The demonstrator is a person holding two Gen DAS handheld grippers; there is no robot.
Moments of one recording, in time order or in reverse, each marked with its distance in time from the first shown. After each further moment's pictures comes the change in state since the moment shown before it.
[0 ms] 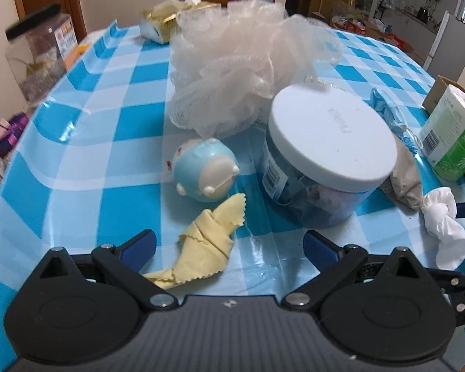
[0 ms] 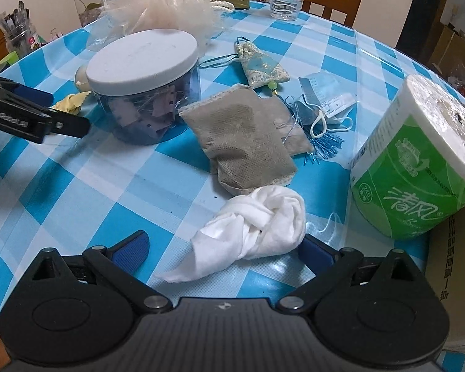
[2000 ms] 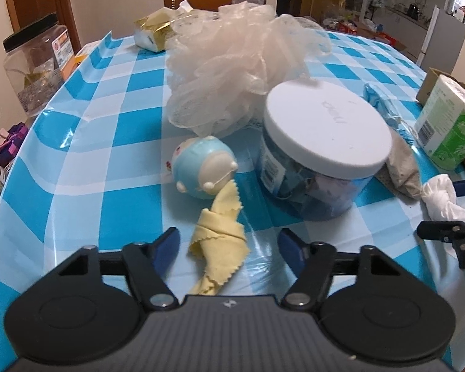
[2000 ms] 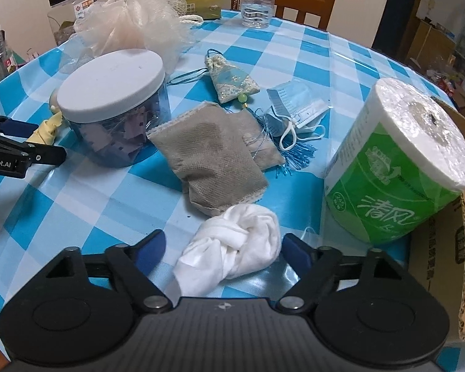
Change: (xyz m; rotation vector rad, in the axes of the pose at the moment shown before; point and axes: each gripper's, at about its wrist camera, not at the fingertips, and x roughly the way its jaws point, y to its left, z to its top) left arm -0.004 -0.003 -0.008 0.053 -0.044 0.009; right arm 0.000 -0.010 0.009 0.068 -0.037 -0.067
